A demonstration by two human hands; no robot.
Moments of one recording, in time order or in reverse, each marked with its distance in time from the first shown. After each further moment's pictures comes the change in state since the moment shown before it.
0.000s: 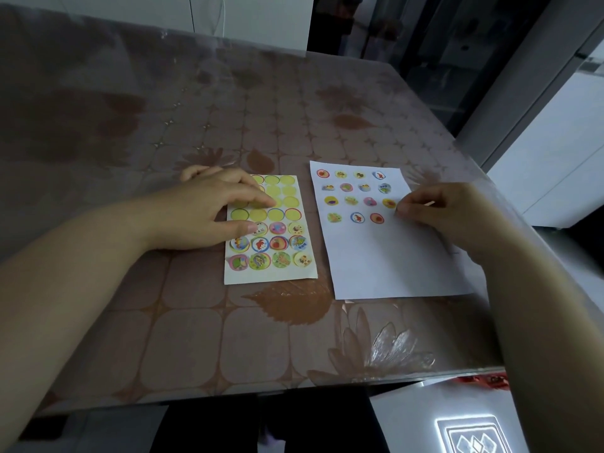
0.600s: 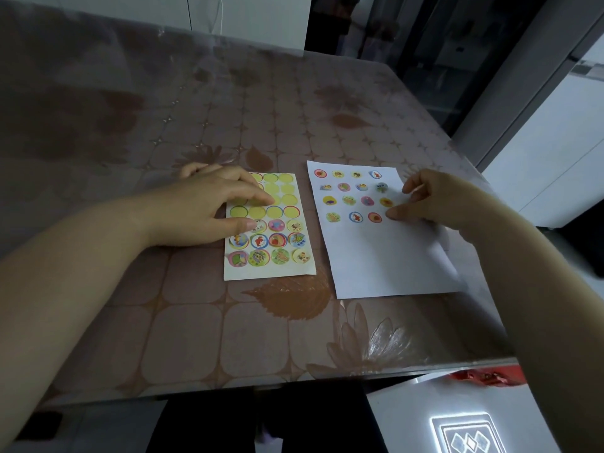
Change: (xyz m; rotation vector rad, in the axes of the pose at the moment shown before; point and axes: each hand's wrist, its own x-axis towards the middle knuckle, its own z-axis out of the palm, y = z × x) left_hand 0.000 -0.001 0.001 0.008 0.010 0.005; right_hand 0.027 -0.003 -0.005 -0.149 -0.117 0.175
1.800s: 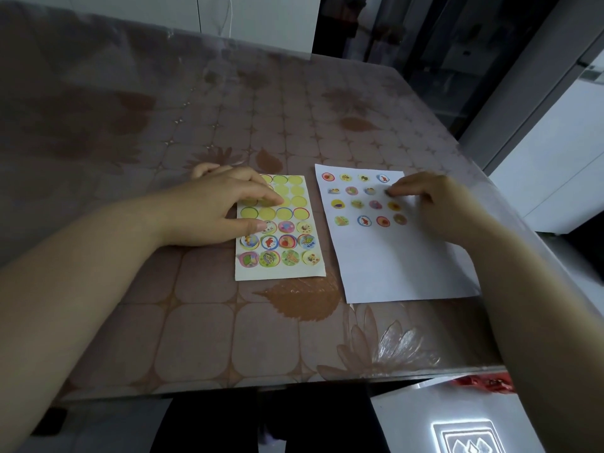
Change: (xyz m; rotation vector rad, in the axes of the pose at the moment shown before) left_hand -0.001 0.001 -0.001 -0.025 0.014 -0.002; right_hand 0.011 0.011 0.014 -0.363 0.192 -0.418
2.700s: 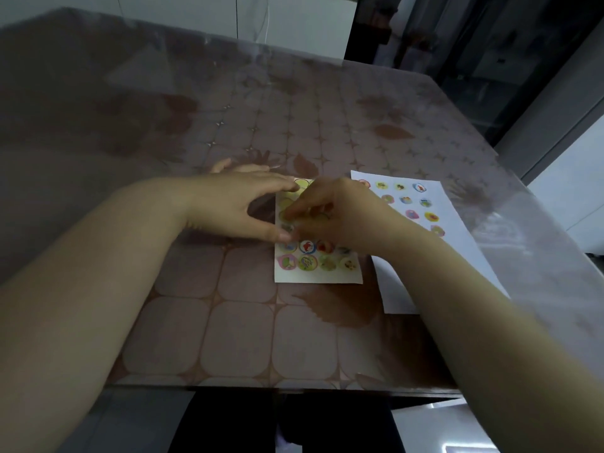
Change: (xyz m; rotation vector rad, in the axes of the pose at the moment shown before) left_hand -0.013 -0.008 -0.021 0.076 -0.224 -0.170; right_hand -0.002 -0.155 0.032 0.316 -0.249 -0.340
